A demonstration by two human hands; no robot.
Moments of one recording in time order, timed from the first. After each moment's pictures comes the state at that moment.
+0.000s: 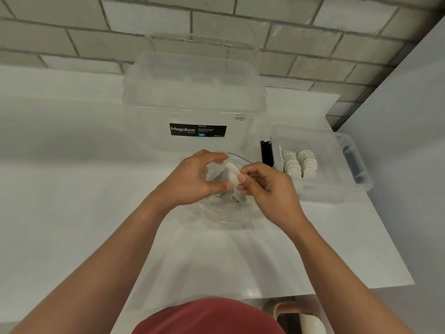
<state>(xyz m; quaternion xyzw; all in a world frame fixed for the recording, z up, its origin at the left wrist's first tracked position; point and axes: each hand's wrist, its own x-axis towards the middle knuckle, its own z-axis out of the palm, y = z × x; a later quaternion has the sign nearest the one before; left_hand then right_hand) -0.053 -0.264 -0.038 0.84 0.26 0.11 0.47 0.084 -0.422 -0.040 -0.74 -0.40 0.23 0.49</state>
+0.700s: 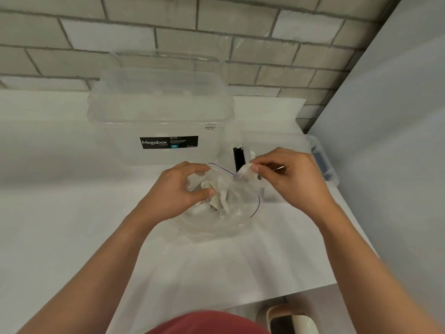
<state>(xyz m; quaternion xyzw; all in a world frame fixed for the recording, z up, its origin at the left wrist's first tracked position) -0.040 -0.278 -0.037 0.85 0.26 0.14 0.44 0.141 -0.463 0.023 -0.80 -0.48 0.04 0.37</state>
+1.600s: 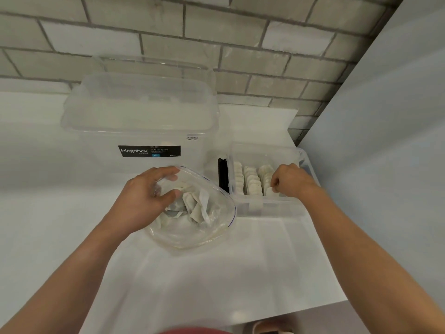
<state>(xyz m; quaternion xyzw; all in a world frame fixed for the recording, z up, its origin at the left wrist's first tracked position) -0.034 -0.276 -0.038 0.81 0.33 0.20 0.45 0.303 -0.452 -0.059 -0.90 -0.41 0.12 -0.07</state>
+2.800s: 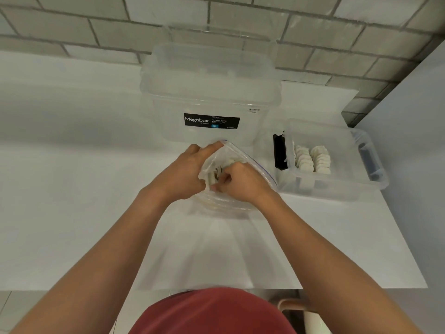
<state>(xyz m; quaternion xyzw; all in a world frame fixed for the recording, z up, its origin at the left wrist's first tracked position) -0.085 -0.251 -0.052 0.90 0.27 0.06 0.34 0.065 -0.350 -0.075 -0.81 -0.49 0.27 0.16</state>
